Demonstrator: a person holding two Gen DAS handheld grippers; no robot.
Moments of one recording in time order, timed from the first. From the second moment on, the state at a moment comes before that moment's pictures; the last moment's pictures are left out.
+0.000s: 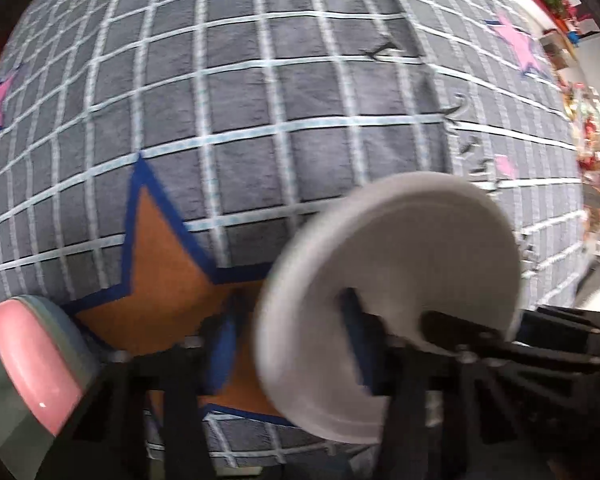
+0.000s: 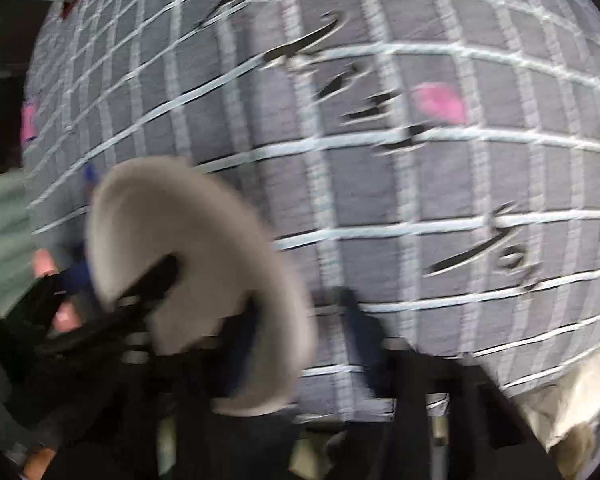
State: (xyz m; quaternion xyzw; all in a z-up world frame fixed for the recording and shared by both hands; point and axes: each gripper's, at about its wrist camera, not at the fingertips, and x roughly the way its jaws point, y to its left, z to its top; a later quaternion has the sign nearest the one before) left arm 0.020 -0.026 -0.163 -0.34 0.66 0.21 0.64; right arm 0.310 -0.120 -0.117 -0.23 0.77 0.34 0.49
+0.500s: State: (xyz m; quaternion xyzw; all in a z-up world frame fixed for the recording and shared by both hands) left arm -0.013 -0.001 -0.116 -0.35 0.63 0.25 0.65; right arm 0.268 -0.087 -0.082 -0.27 0.75 0.37 0.48
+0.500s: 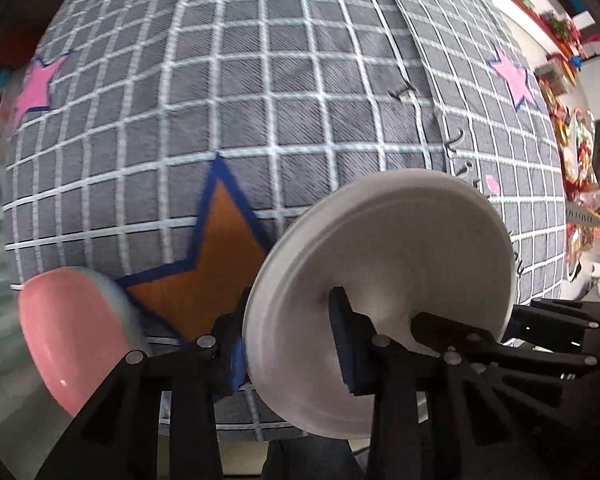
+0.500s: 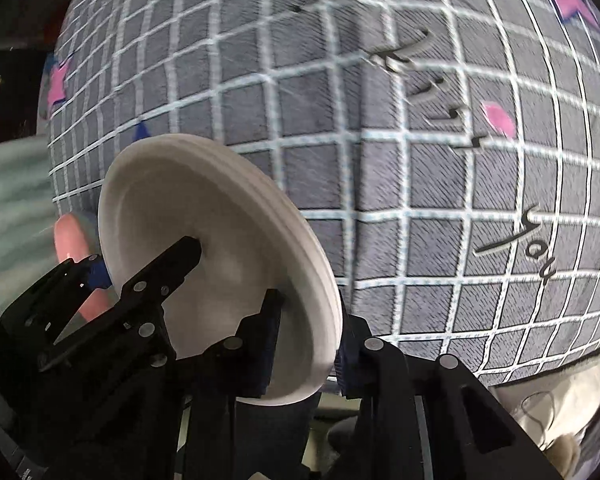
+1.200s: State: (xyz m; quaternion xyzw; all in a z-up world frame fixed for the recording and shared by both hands) left arm -0.136 0.050 -0.078 -0.40 0.56 0.34 0.64; right arm 0.159 0.014 -0.044 -0.35 0.68 0.45 0.46
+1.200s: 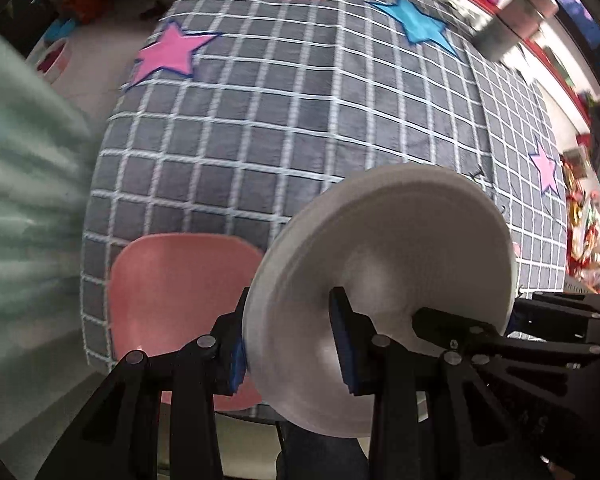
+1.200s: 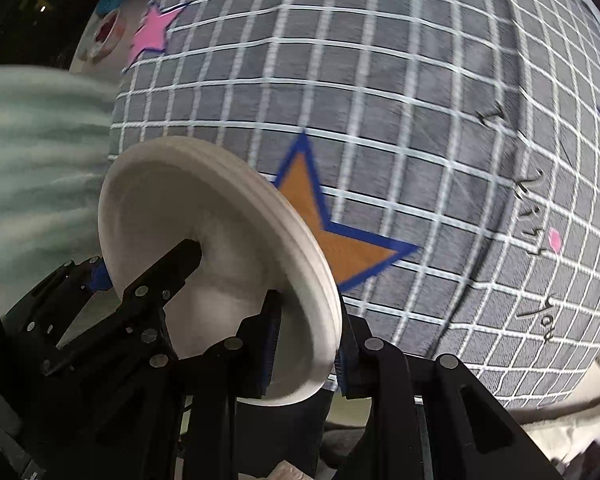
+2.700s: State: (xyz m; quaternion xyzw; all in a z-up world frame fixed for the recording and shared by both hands) left arm -0.257 0.070 -0.112 -0.44 0.54 0.45 0.56; right arm -0.057 0.116 -0.134 -0.45 0.64 0.50 0.38
